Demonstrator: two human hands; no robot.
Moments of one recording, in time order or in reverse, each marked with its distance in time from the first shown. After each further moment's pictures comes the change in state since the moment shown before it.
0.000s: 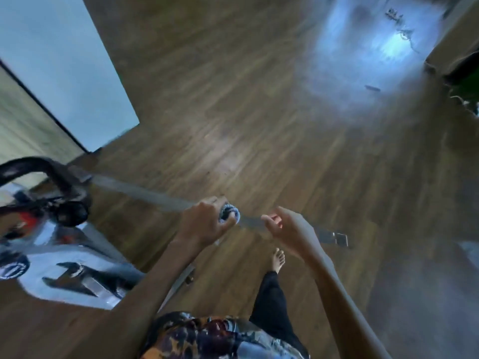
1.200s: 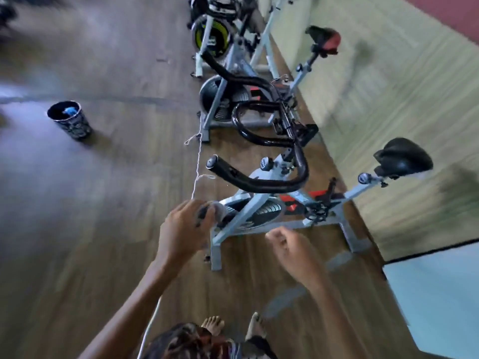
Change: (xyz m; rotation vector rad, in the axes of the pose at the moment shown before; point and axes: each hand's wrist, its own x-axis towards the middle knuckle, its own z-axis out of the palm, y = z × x) left_hand 0.079 0.037 -0.044 0.225 1.521 -2.120; right_hand 0.256 -0.354 0.053 -0.637 -1.205 -1.895
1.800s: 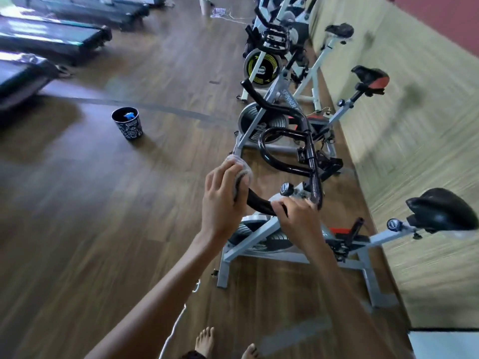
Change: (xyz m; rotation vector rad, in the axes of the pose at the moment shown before) left_hand 0.047 0.080 0.017 -0.080 0.442 0.143; right_hand 0.114 -0.018 -0.032 -0.275 0.197 -0.414
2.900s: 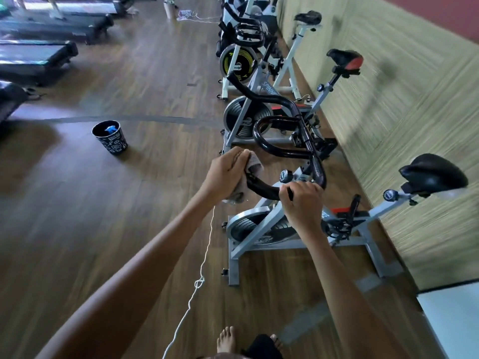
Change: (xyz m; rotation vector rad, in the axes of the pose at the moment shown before) left_hand 0.050 -0.026 -0.014 -0.200 -0.394 0.004; right_hand -0.002 -0.003 0.043 -0.061 0.428 0.106
